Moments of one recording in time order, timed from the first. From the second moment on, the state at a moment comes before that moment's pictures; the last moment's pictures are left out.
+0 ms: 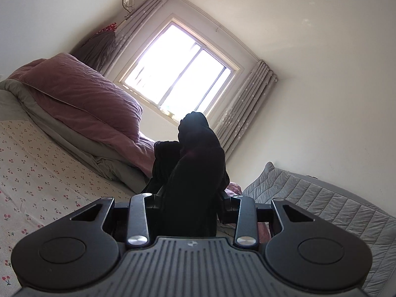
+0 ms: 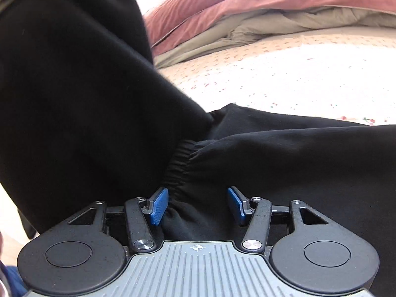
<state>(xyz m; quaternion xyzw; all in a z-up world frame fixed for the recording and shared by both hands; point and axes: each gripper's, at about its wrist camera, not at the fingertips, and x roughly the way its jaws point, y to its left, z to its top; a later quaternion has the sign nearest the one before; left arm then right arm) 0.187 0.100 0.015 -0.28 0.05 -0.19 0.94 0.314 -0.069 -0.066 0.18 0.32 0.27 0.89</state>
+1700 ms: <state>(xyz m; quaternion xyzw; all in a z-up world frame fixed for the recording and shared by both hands) 0.267 0.061 -0.091 -0.18 0.37 -0.23 0.88 0.265 -0.209 -0.048 0.16 0.33 0.16 0.91</state>
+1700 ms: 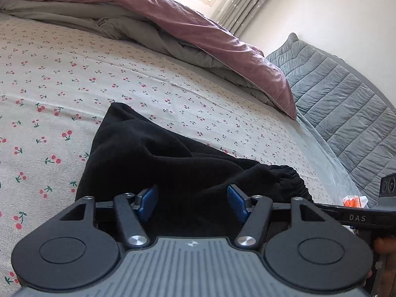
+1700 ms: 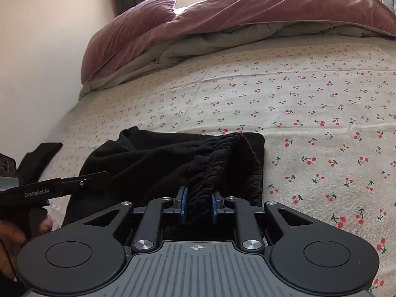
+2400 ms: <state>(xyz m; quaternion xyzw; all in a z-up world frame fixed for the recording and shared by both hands) 0.237 0.045 -0.091 -0.08 0.39 -0.27 0.88 0.259 -0.232 -0.005 0.12 0.27 0.17 0.94</state>
